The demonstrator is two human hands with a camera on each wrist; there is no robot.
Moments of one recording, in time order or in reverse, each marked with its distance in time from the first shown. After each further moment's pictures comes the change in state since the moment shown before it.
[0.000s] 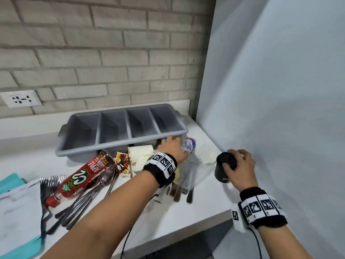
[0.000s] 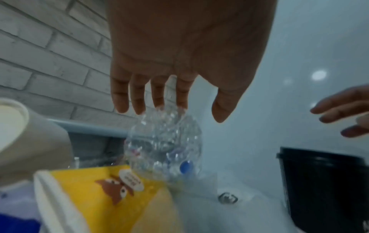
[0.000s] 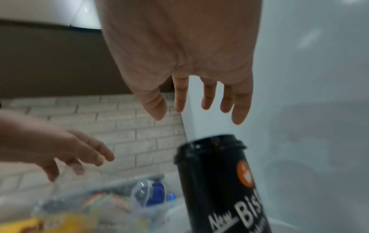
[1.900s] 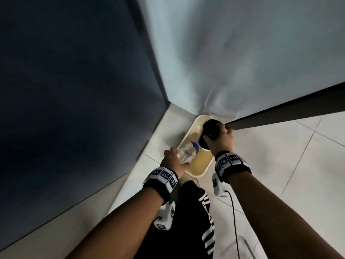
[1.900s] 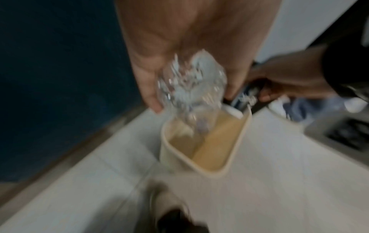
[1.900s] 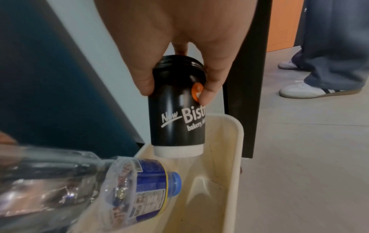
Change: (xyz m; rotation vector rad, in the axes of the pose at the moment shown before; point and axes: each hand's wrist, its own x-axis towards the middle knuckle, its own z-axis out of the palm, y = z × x) left_hand -0.230 -0.067 0.622 0.077 -1.029 -0.081; right_hand -0.331 0.509 0.312 0.045 -0.064 1.176
